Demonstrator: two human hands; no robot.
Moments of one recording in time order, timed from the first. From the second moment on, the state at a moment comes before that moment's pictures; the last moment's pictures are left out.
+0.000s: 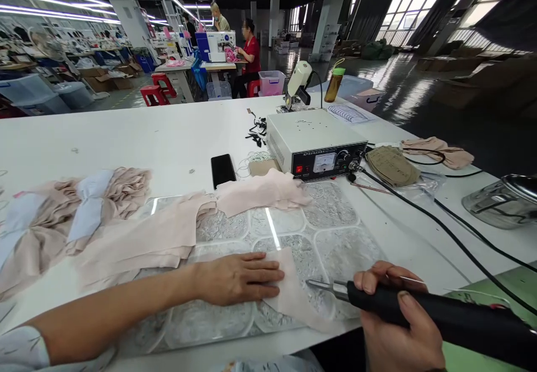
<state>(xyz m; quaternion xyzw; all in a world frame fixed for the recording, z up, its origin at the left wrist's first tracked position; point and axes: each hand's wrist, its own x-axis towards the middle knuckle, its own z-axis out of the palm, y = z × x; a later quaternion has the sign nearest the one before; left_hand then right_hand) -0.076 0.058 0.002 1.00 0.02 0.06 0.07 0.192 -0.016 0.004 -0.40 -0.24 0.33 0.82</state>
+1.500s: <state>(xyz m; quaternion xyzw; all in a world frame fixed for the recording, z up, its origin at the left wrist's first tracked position) -0.057 0.085 0.000 0.99 0.07 0.07 0.11 0.162 0.015 0.006 -0.39 -0.27 0.37 0.80</state>
